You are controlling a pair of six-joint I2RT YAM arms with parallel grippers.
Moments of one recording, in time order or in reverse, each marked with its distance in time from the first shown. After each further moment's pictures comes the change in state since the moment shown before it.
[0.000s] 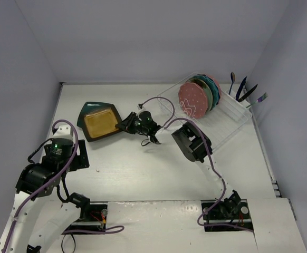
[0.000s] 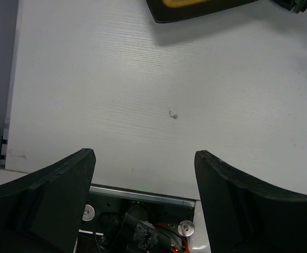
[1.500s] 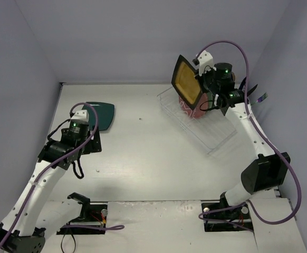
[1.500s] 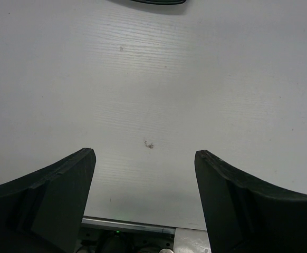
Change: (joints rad) left arm 0.000 0.231 0.000 0.215 0.042 0.012; right arm -0.483 -0.932 -0.021 -0.979 0.246 -1.579
